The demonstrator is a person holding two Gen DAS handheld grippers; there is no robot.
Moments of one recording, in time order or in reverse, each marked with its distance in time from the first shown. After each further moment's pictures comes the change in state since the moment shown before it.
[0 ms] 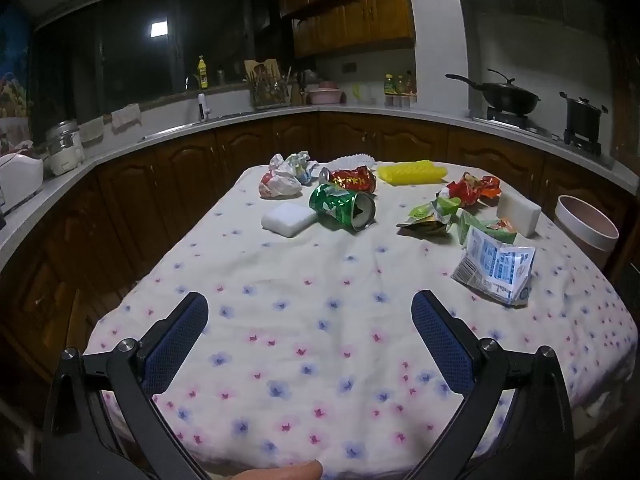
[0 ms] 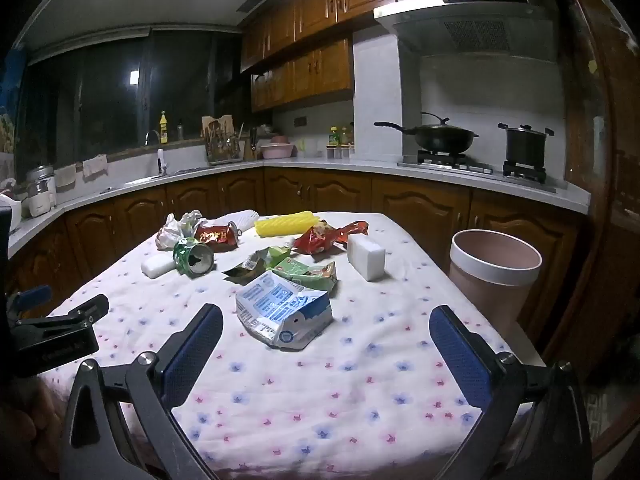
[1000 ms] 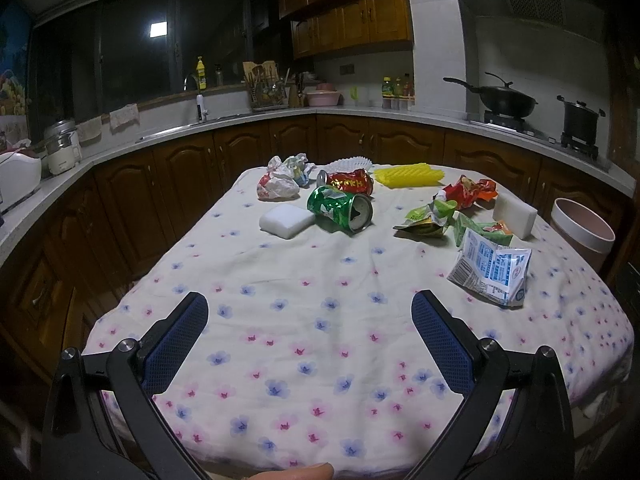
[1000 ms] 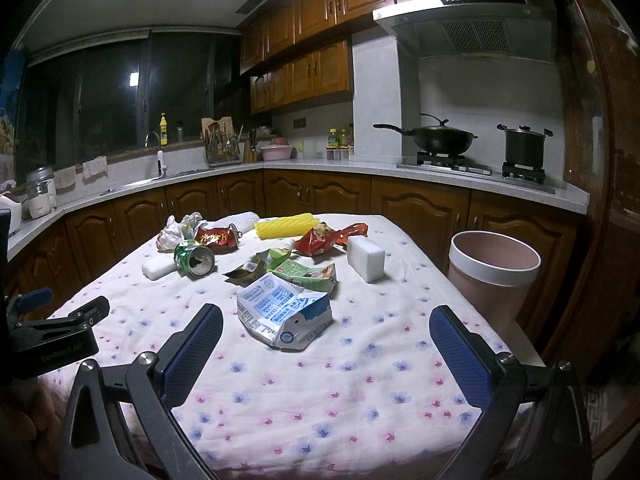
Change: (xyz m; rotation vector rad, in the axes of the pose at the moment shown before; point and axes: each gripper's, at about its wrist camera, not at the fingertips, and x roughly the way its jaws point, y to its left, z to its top) left arm -0.006 -0.005 0.002 0.001 -0.009 -0.004; right arm -0.002 0.000 0.001 0.000 -0.002 0.002
